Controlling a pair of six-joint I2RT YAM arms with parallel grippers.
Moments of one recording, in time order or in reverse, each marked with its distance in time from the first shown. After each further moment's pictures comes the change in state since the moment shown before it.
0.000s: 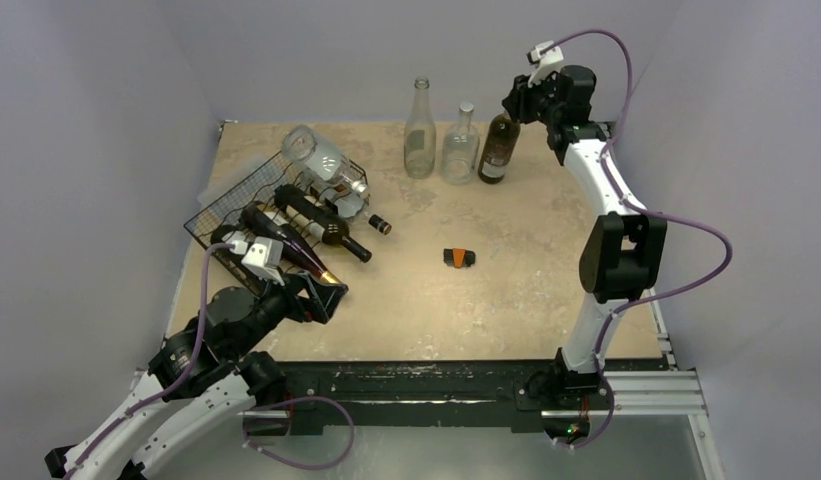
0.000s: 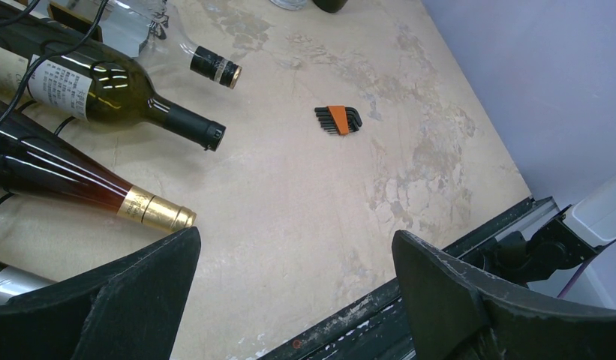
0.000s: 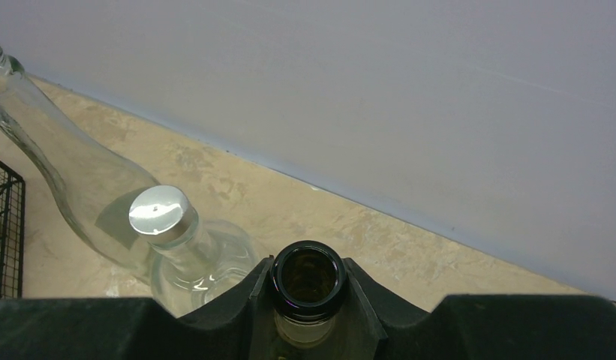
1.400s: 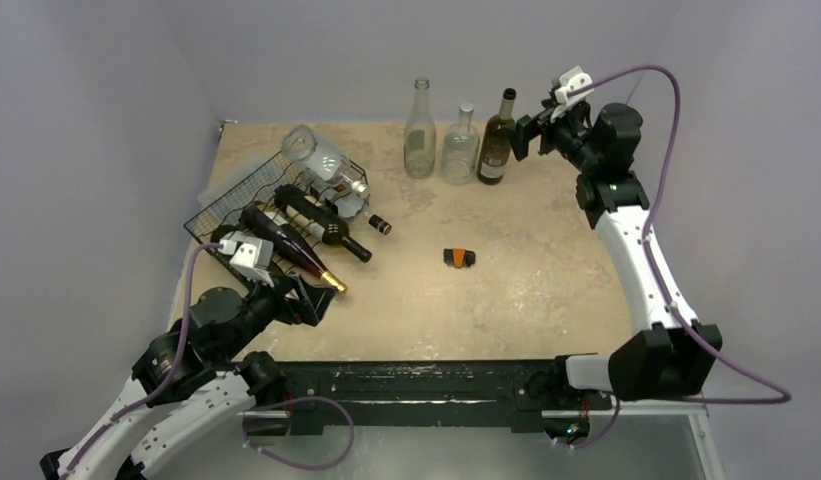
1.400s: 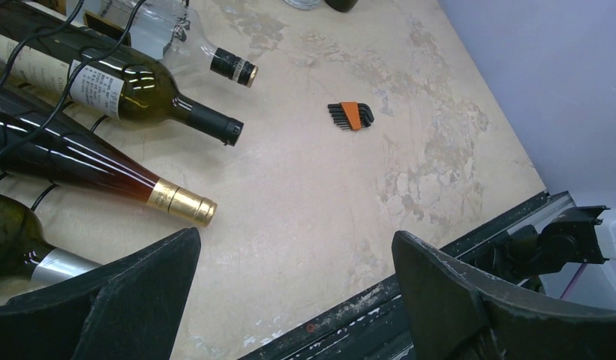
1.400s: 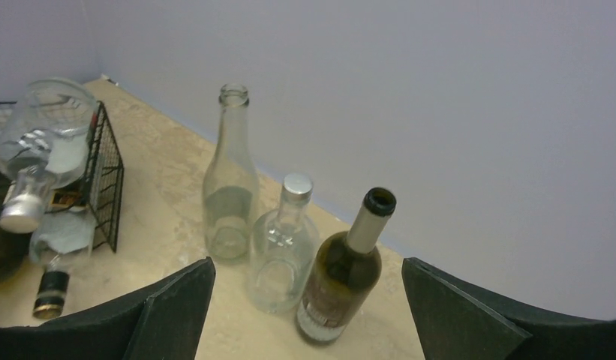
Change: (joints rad) left arm 0.000 -0.004 0.090 -0.121 -0.023 0.029; right arm 0.014 -0.536 -0.386 0.046 -0.105 -0.098
